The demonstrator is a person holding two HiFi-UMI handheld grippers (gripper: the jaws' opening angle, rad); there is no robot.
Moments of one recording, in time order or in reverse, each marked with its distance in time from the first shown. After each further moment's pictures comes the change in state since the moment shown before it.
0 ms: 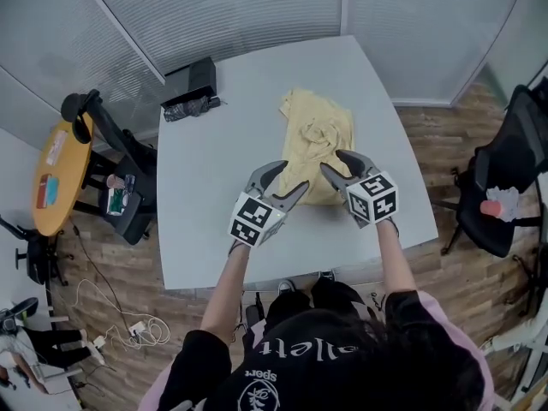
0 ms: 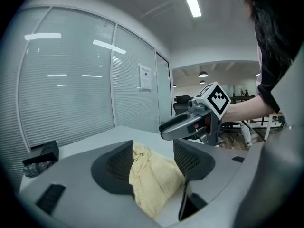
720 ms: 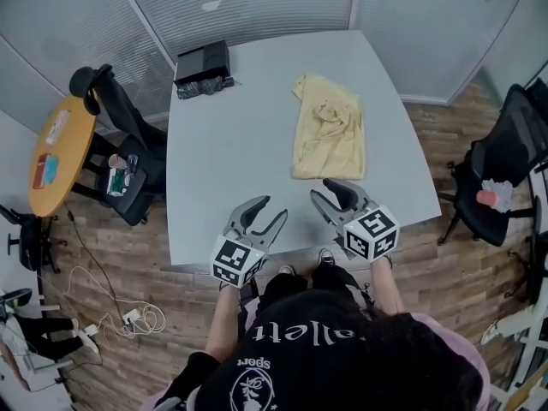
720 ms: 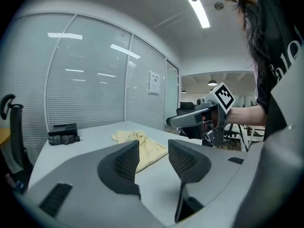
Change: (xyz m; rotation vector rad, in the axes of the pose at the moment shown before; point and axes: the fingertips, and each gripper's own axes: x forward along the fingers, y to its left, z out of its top) left arm -0.168 -0.052 -0.059 -0.143 -0.036 0.087; right arm -0.060 0.172 -0.010 0.066 -0.064 0.103
